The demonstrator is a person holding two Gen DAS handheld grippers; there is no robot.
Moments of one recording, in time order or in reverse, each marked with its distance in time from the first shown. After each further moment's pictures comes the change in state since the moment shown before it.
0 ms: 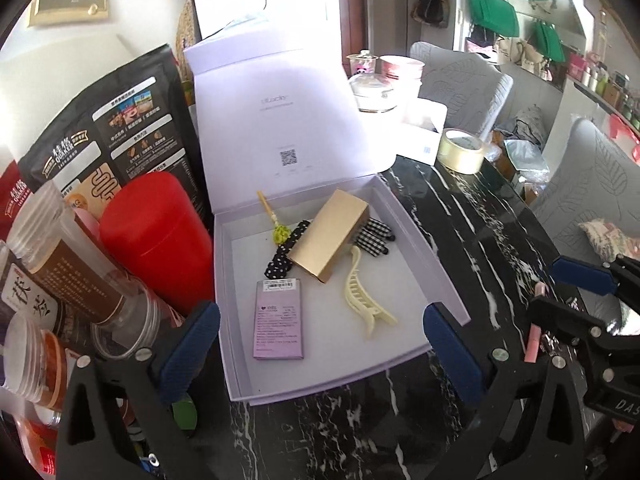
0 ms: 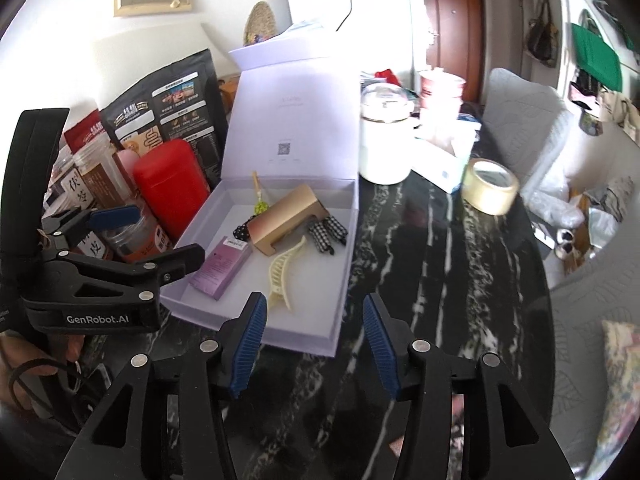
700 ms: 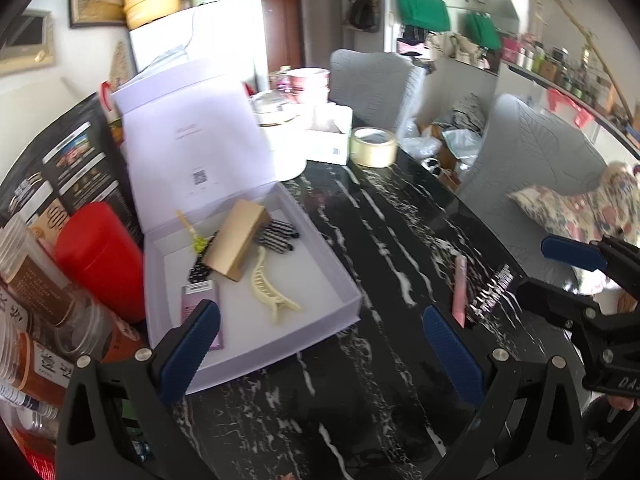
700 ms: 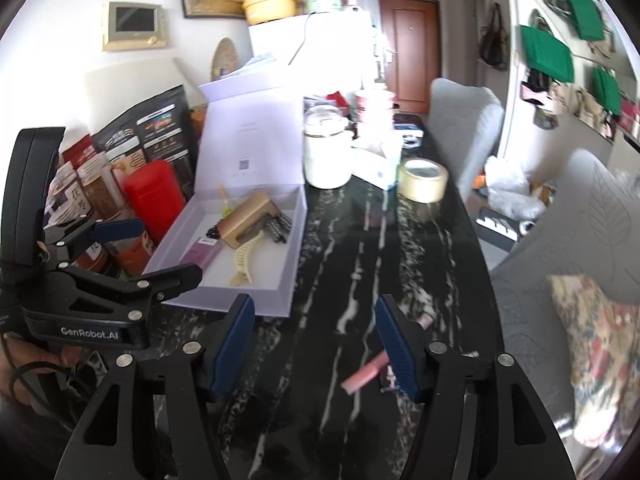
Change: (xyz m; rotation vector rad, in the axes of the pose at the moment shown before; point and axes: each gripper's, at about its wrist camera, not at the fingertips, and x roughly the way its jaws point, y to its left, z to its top) left arm -0.041 -0.067 -0.027 0.141 -0.054 -0.177; right arm -0.077 -0.029 -0.052 0.083 -0.095 -0.108
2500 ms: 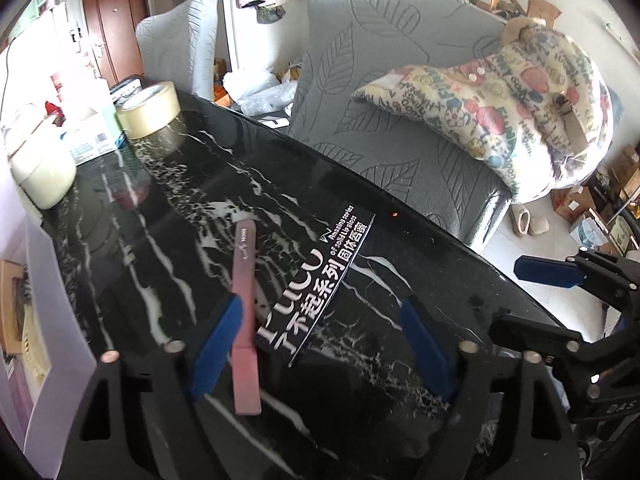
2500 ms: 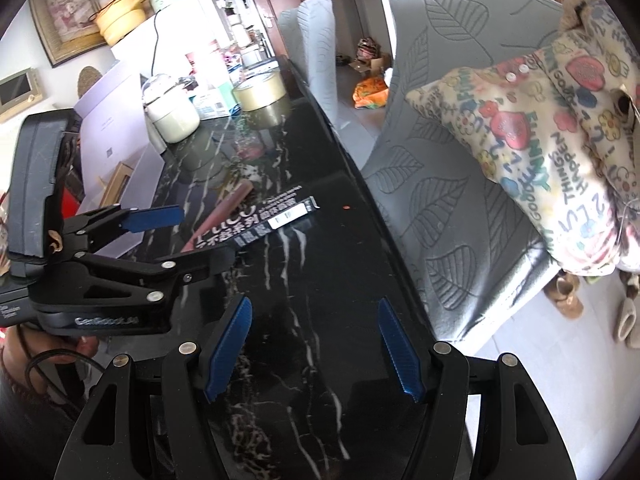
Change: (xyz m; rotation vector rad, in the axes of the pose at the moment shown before) left arm 0.131 -0.193 -0.024 0.348 0.158 -0.349; right arm -0.006 -0.151 -0.145 0.398 0.104 -0.156
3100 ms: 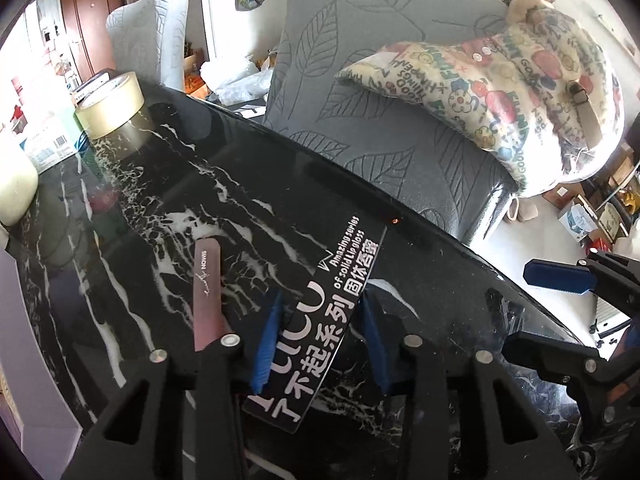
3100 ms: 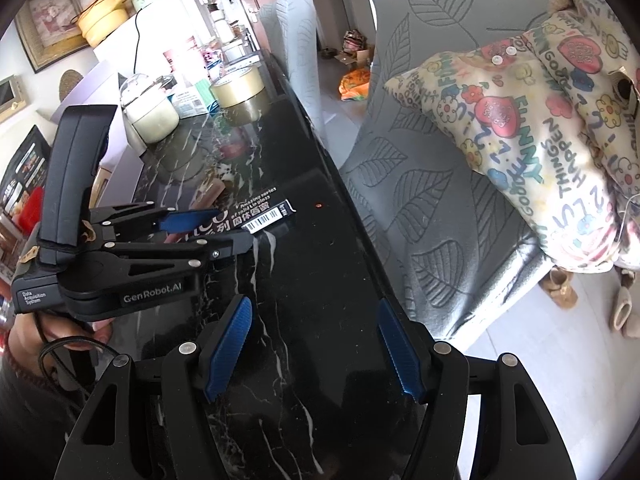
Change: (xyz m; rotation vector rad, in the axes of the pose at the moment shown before) left arm 0.040 0.001 0.017 0.032 0.046 -0.050; right arm 0.010 -0.013 0.006 0.030 0.026 -0.030
